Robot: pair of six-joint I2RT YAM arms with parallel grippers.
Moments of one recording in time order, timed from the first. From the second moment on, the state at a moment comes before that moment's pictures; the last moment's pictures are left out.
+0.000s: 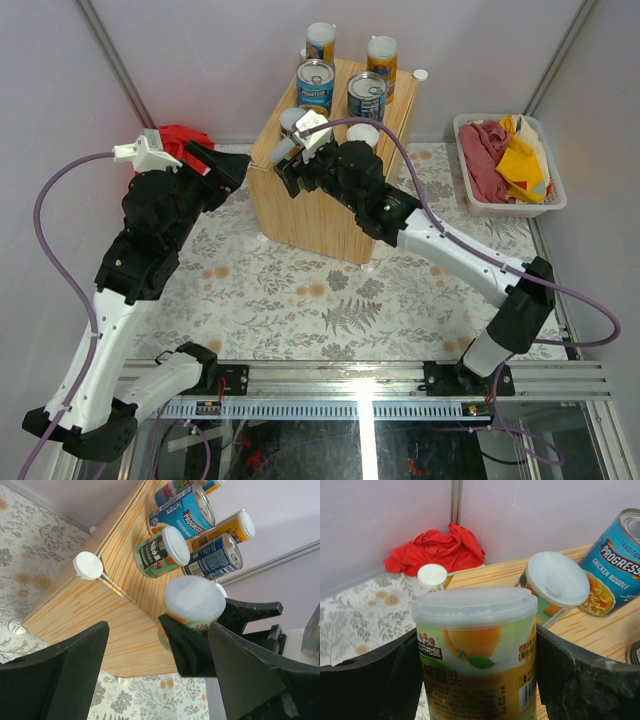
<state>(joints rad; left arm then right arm) -0.37 0.94 1.34 -0.52 -0.18 -0.86 0.88 1.62 1.56 0.02 0.08 -0.18</state>
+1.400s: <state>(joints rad) -0.37 0.82 1.12 -0.42 -0.26 -0.97 0.85 1.79 1.45 0.62 0.04 0.11</state>
